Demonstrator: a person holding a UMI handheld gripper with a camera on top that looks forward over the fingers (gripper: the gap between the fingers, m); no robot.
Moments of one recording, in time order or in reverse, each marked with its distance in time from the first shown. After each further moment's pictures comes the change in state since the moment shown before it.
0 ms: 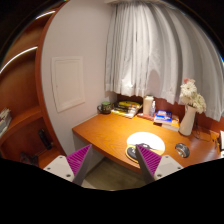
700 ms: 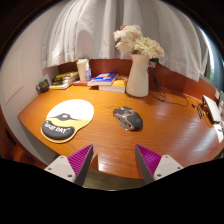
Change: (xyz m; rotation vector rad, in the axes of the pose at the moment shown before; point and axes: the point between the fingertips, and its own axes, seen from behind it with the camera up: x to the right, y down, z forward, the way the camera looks) arm 0.318 0.168 0.041 -0.244 0.329 0.188
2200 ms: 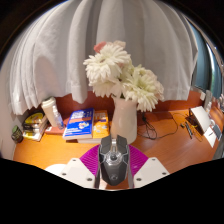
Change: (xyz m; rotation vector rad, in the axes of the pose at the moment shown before) arm 0.039 -0.226 0.083 0.099 0.286 0.212
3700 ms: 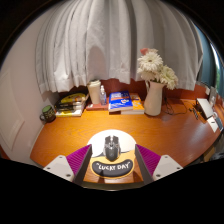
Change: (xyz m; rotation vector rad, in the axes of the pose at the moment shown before) arm -0.168 0.103 -0.179 -0.085 -0.125 -0.035
